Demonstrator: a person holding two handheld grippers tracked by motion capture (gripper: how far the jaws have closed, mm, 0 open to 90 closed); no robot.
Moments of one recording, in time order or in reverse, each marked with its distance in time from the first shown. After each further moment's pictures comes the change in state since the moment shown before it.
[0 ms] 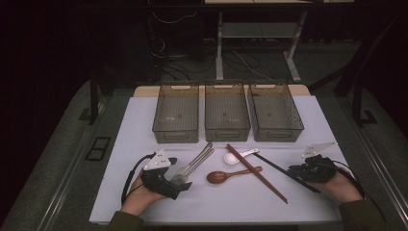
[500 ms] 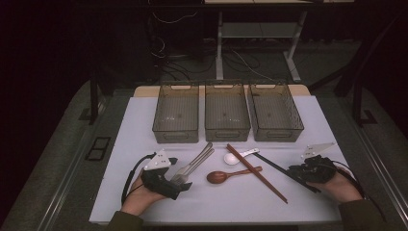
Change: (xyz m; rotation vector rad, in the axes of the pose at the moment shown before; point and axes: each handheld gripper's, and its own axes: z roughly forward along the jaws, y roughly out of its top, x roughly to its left) left arm 0.000 0.000 0.000 0.002 -0.003 0.001; right arm 0.000 0.000 0.001 0.002 -0.008 -0.018
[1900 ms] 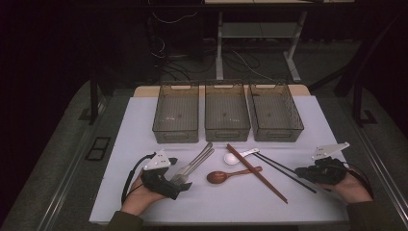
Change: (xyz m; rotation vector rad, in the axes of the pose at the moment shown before) left arm 0.001 -0.001 0.000 -0.001 -0.004 -0.003; right arm -0.009 -0.014 -0.019 -0.030 0.050 0.001
